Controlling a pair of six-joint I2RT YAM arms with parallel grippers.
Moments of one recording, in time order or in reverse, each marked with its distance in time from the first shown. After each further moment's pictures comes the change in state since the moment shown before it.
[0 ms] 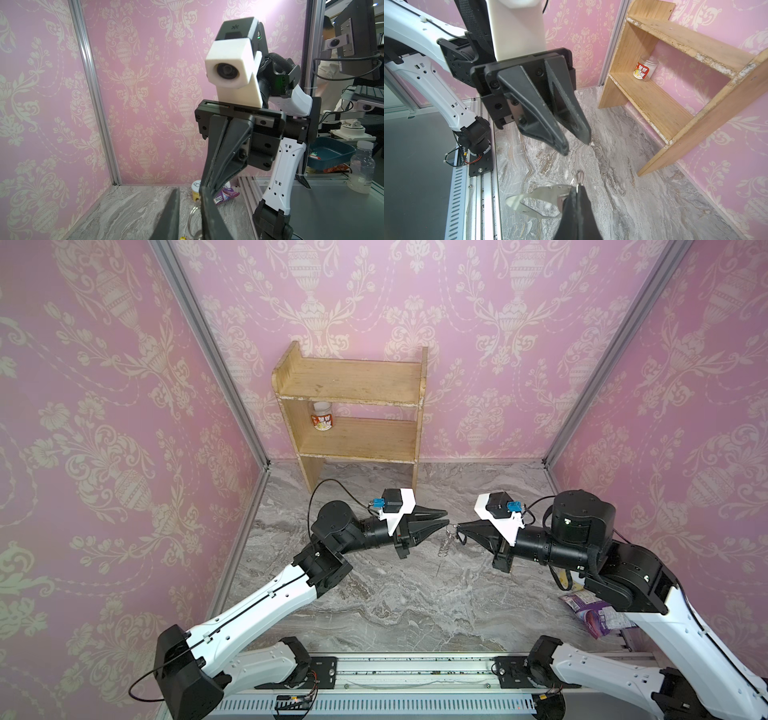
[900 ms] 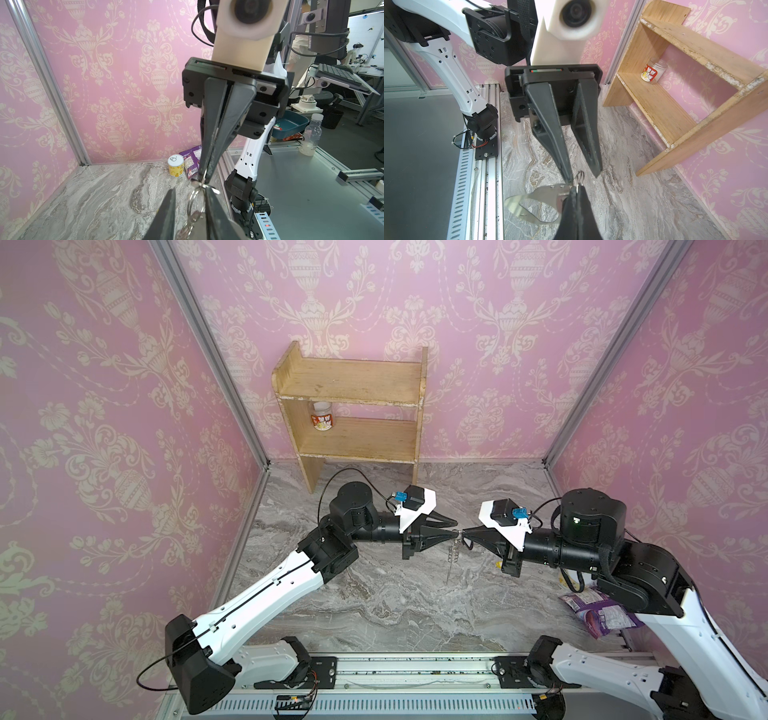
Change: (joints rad) left arm 0.000 0.098 0.177 -0.327 0.181 0.091; right arm 0.000 0.006 0.071 -0.111 -0.039 -0.088
